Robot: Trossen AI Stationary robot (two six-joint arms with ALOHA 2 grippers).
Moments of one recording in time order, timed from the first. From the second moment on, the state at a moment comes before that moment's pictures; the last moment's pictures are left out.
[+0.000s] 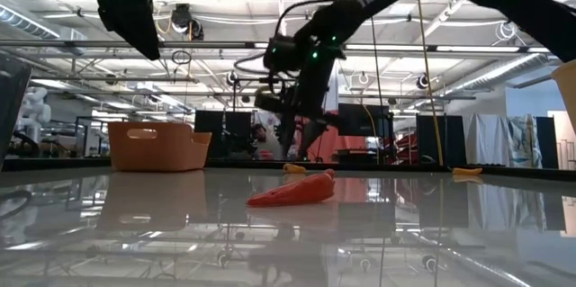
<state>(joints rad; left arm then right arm) -0.39 1.30 1.01 -0.80 -0.30 -0.72 -0.39 2.23 1.79 -0.77 0.07 0.83</state>
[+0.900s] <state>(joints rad) -0.44 1.30 1.01 -0.86 -0.32 -0.70 -0.31 2.30 1.80 -0.83 0.08 0.83</state>
